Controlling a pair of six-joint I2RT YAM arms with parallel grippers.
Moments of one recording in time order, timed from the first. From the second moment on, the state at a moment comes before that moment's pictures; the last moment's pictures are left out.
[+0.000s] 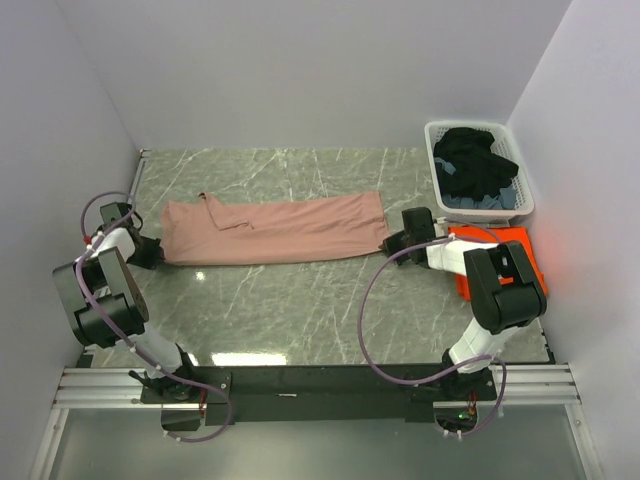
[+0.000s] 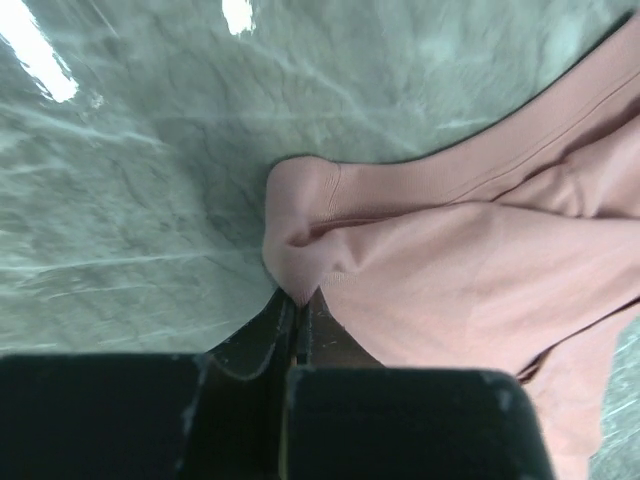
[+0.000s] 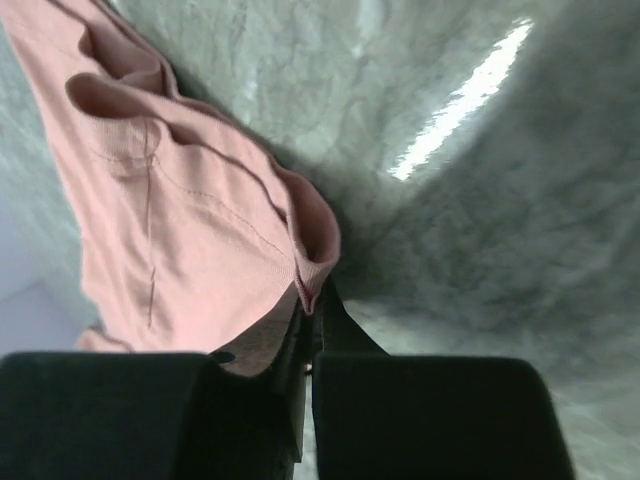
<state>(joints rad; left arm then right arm) 0.44 1.63 0.93 -0.41 -0.02 -0.91 0.23 1.68 0.75 0.04 0.01 1.33</state>
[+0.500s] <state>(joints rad) 0.48 1.56 0.84 -0.48 -0.02 -0.91 0.23 1.58 0.78 -0.20 0.03 1.06</state>
